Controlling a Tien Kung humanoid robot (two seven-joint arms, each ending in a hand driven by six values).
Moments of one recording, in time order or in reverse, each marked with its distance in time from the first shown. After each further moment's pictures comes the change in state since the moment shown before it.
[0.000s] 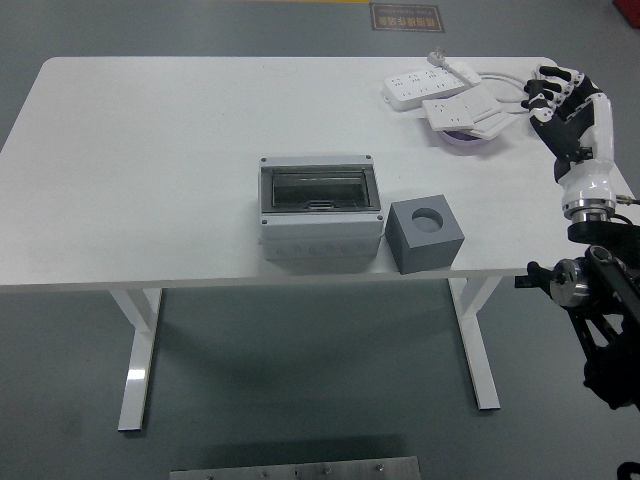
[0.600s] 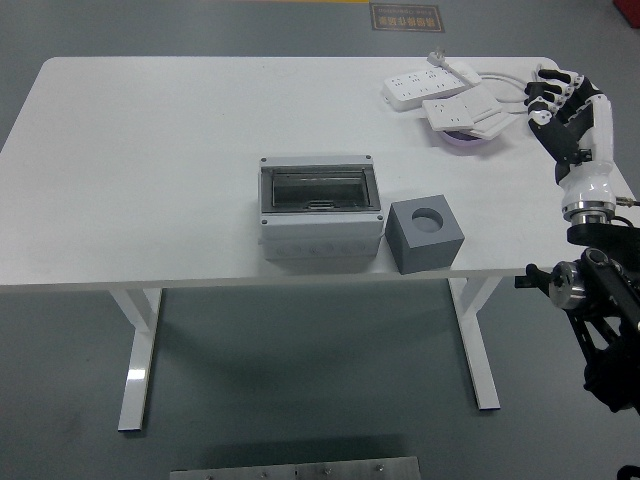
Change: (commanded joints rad) left arm 0.001 -0.004 -0.001 0.000 -0.003 -0.002 0.000; right arm -0.006 0.003 -0.009 0.012 -0.042 -0.033 -0.009
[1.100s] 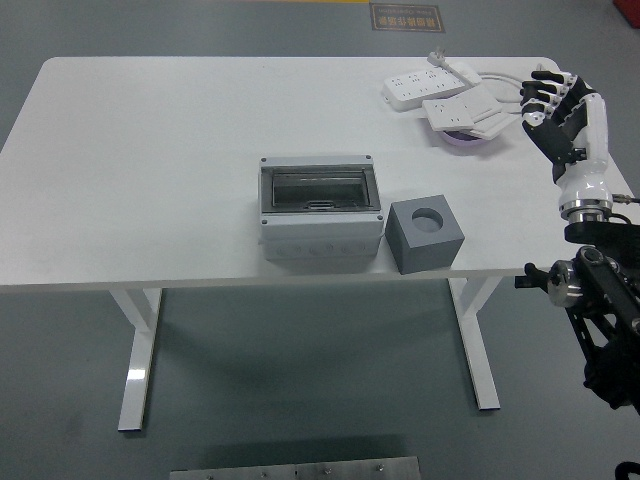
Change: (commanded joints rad) left arm 0.003 -0.001 -0.001 -0.001 -0.007 0.000 0.000; right arm 0.013 0.003 0.003 -0.023 -0.074 -0.002 -0.041
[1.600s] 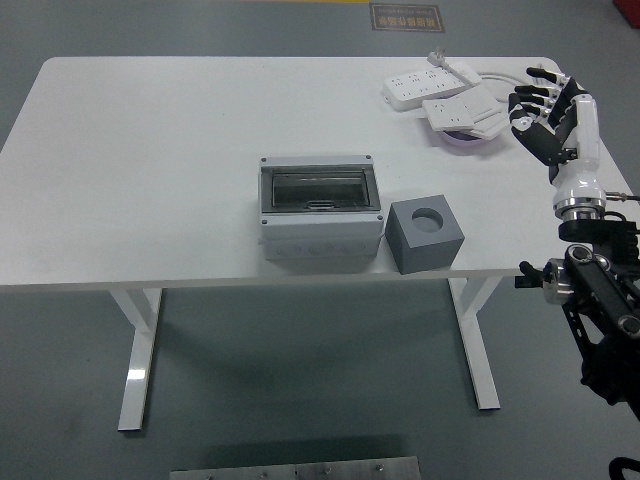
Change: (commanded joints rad) left arm -0.005 0.006 -0.024 -0.002 0.023 -0.003 0.000; right arm 0.020 0.019 -0.015 -0.022 -0.059 -0.066 0.004
